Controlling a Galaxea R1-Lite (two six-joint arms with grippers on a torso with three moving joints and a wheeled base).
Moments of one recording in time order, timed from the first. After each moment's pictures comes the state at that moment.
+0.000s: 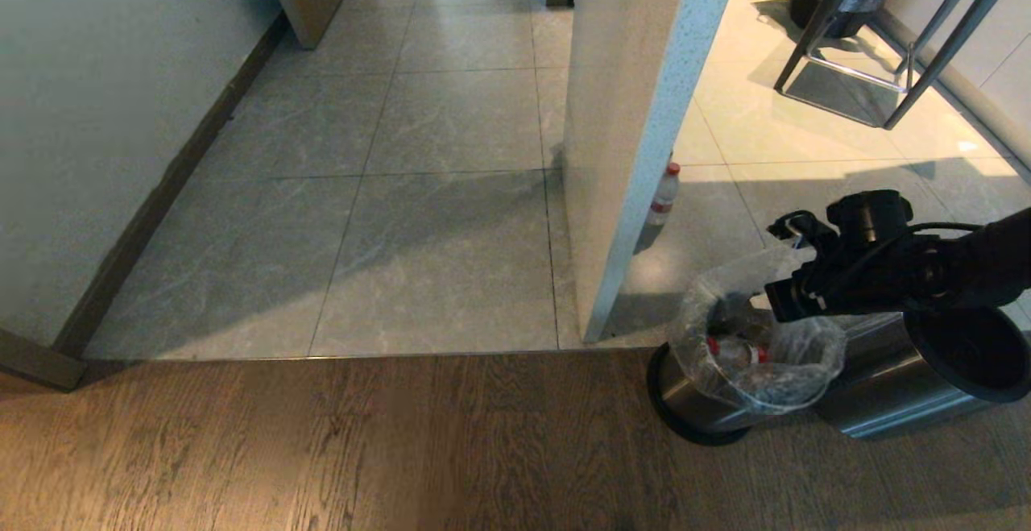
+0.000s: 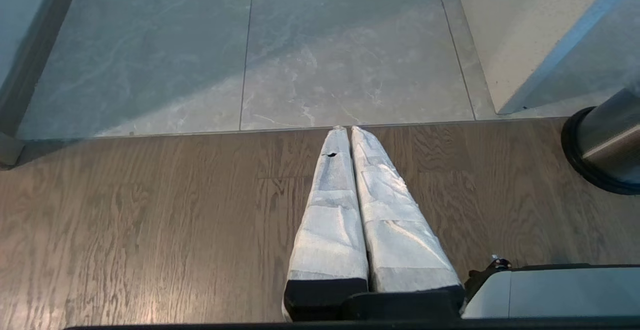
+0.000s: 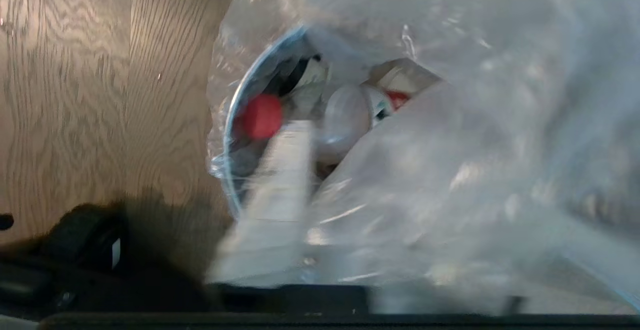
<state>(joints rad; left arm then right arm) 0.00 0.00 0.00 0.00 0.00 0.00 -0.05 2.05 -1.15 -0.17 0.14 -0.26</state>
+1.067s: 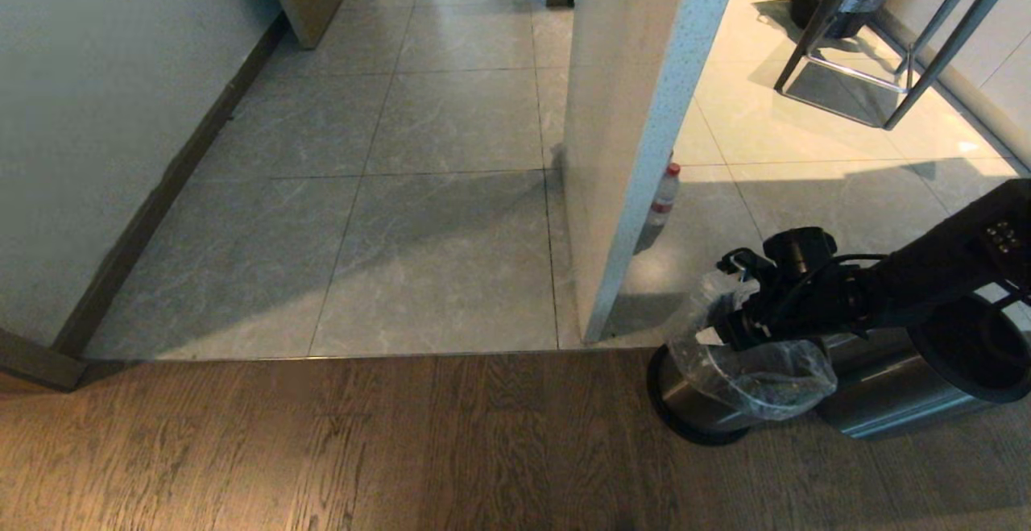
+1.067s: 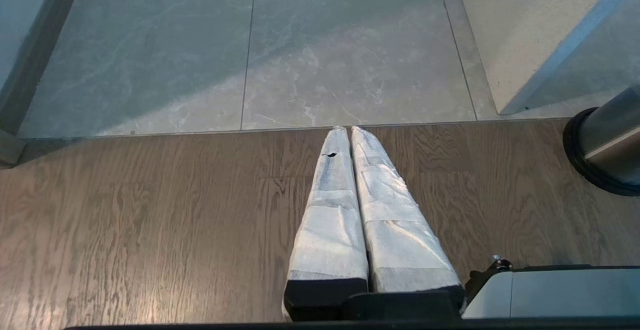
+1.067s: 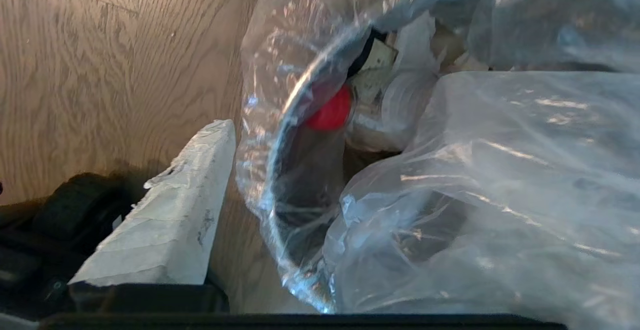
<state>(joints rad) 0.00 0.00 0.00 0.00 0.00 0.00 0.03 2.24 -1.21 -0.19 0.14 -0.27</state>
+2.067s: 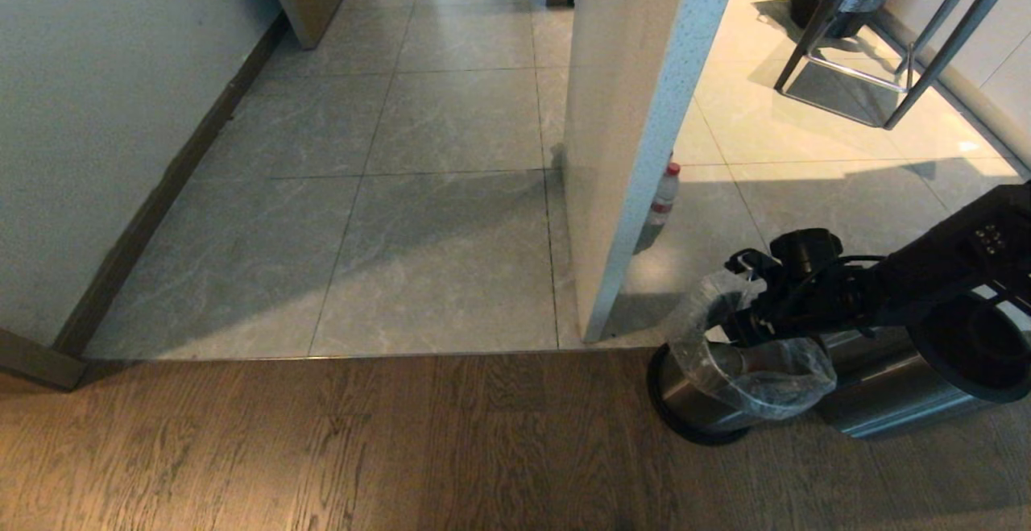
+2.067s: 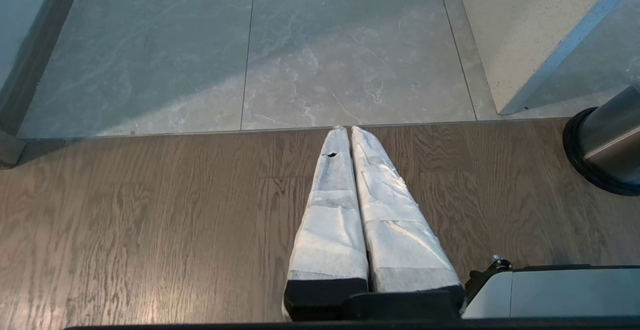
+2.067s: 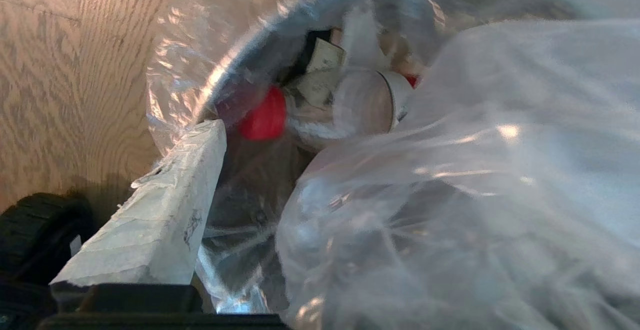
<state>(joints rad) 0.00 0.00 0.00 0.00 0.00 0.00 -0.01 2.29 -1.26 -0.20 0.09 -0.30</state>
